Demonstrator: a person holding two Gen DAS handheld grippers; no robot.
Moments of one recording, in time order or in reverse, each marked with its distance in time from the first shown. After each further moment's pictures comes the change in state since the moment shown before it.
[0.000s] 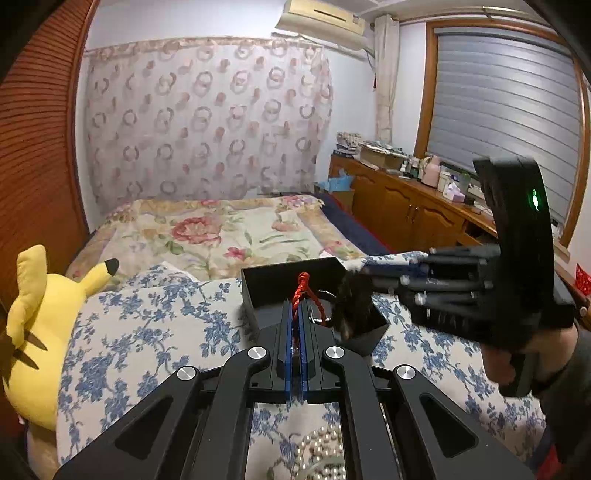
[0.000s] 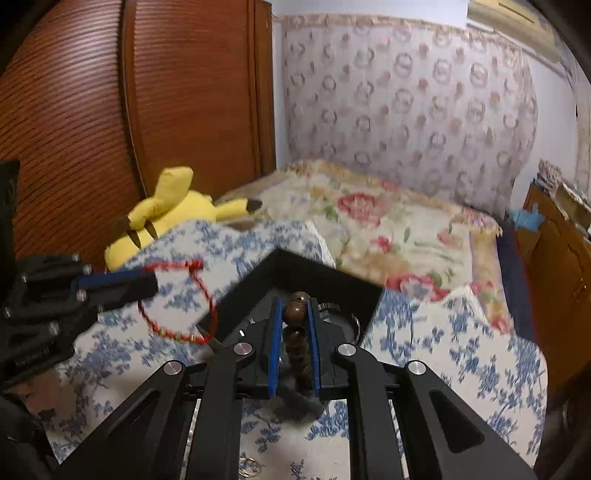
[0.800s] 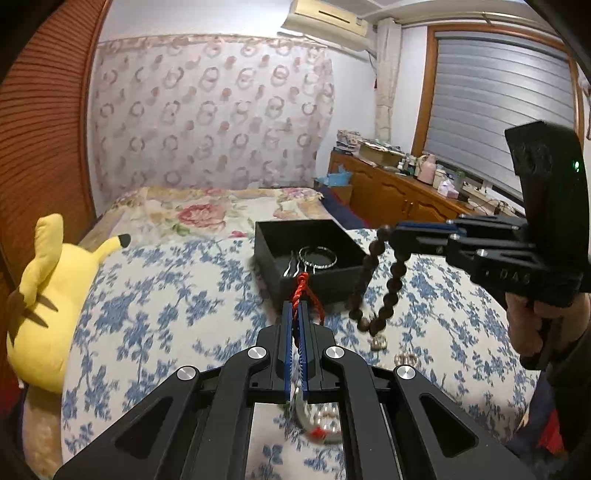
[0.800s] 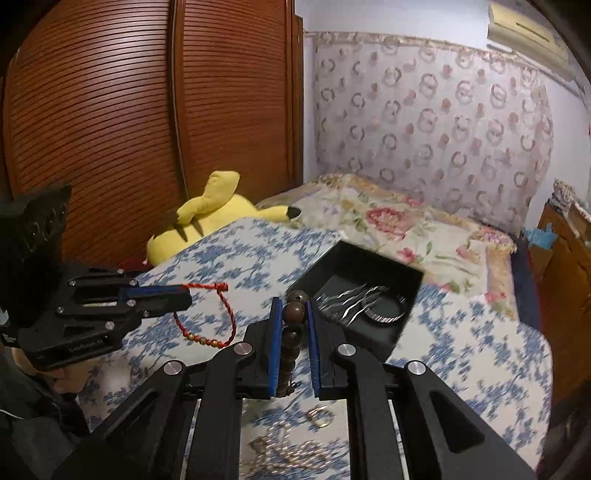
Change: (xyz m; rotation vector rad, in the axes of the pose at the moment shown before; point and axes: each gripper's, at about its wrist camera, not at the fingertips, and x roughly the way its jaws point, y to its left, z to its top) left arm -0.064 0.007 -0.056 -0.021 0.001 -0.012; right arm -0.079 0.058 -0.025 -0.074 -0.104 0.066
